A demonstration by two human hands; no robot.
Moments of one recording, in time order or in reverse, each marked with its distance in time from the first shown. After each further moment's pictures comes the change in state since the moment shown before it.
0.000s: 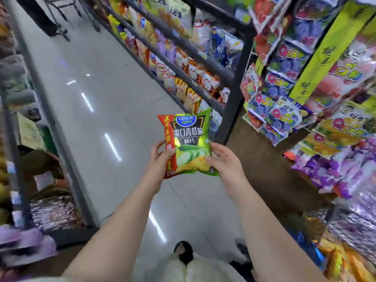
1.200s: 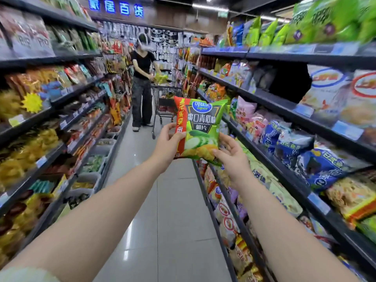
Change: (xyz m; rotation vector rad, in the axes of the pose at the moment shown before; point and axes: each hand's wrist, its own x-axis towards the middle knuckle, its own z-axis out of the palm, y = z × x) left_hand 0.414 0.555 -0.204 -0.107 0.326 0.731; right_hand 0.517 -0.377 0.460 -0.138 -0.480 -0.590
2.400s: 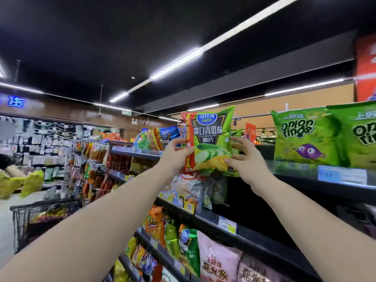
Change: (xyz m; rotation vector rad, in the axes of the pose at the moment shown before) left_hand 0.658 0.112 0.264 -0.156 -0.587 0.266; right_hand 0.610 -0.105 -0.111 -0.582 0.509 -0.415
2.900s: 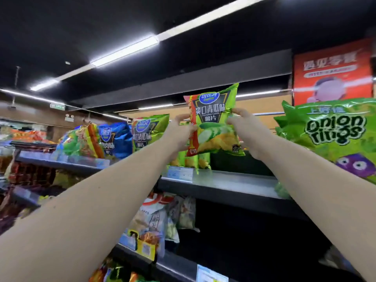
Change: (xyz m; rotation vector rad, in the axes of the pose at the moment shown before) left_hand 0.225 -0.042 0.104 -0.096 -0.279 0.037; right_hand 0.191 0.044 -0.031 -0.296 0.281 0.173
